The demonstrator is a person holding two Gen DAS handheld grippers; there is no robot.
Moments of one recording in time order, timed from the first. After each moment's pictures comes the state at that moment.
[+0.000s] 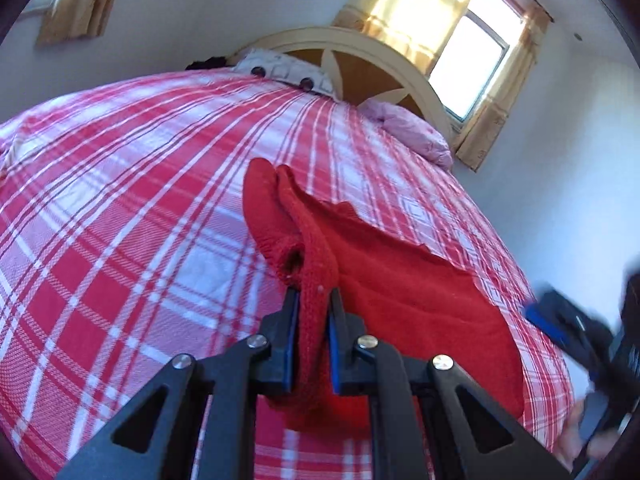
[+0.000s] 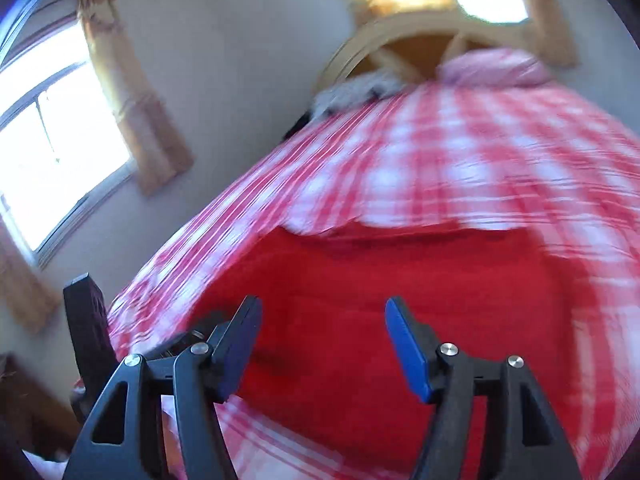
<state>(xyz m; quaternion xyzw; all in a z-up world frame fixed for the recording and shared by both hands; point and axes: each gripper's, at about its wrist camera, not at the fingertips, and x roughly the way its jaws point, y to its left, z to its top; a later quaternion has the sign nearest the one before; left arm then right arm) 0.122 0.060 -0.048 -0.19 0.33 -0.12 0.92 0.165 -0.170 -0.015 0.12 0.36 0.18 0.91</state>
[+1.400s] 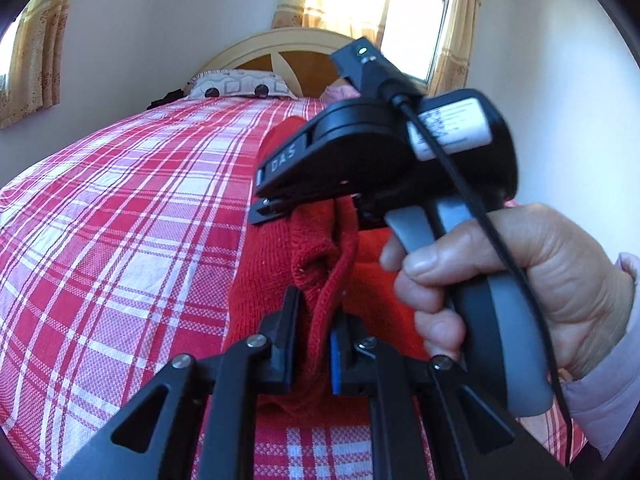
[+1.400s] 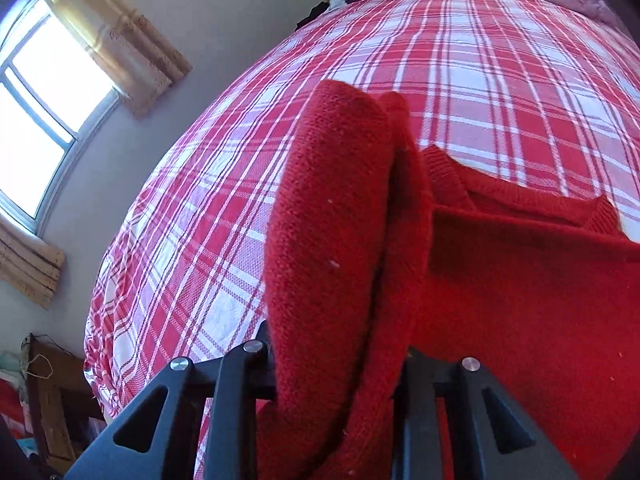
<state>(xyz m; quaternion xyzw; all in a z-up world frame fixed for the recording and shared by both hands) 0.116 -0.004 -0.059 -0.06 0.32 -0.14 0.93 0.283 -0.129 -0.091 0.12 0.51 0.21 0.83</state>
